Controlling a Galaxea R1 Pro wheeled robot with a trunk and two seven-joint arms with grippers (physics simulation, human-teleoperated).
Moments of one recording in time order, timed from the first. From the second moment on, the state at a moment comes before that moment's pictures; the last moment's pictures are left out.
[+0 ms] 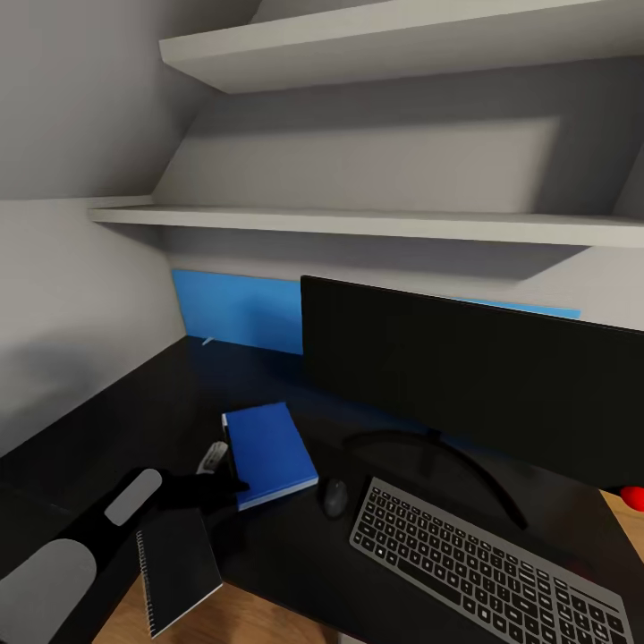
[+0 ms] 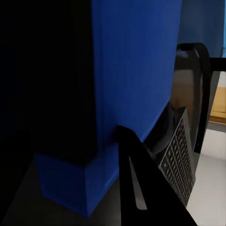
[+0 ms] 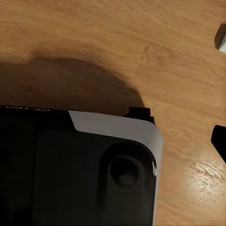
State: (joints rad) left arm -0.71 0.28 -0.37 -0.61 1.27 0.91 -0.23; right arm 0.02 -0.16 0.36 -0.47 -0.38 0.03 0.14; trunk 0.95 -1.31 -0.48
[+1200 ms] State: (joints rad) left arm -0.71 0.26 -0.38 -0.61 1.25 0.91 -0.22; right arm 0.02 -0.16 0.36 -0.47 -0.38 0.03 0.14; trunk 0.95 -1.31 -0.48
